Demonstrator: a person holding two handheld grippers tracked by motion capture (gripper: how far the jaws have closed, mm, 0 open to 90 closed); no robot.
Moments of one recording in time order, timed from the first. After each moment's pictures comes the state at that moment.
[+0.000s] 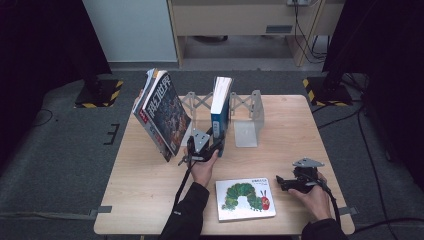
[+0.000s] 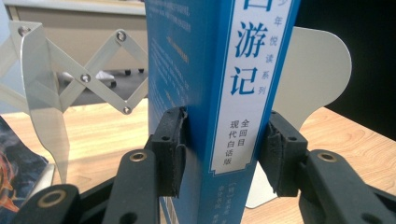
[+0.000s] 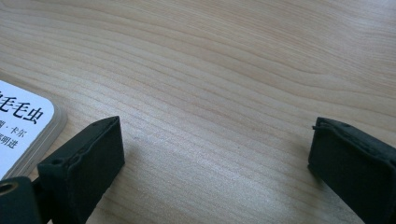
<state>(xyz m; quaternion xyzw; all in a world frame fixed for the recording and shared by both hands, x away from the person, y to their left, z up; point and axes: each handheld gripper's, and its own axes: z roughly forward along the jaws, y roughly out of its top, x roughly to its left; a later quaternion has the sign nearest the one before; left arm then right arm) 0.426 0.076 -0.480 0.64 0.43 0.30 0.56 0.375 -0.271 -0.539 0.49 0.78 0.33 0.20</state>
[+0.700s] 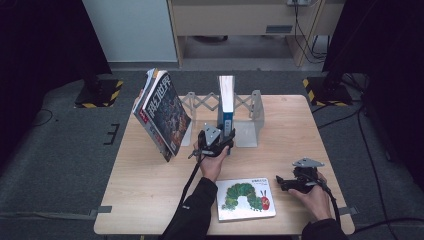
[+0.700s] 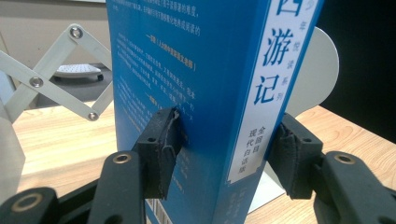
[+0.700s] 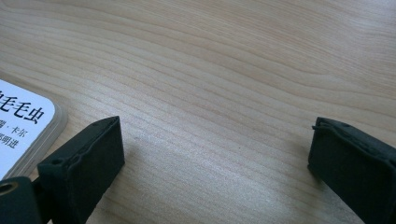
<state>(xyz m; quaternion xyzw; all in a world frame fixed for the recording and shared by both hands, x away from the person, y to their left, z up) 0.441 0.050 -0.478 0.66 0.42 0.28 0.56 0.375 -0.271 -0.539 0.49 0.78 0.33 0.20</state>
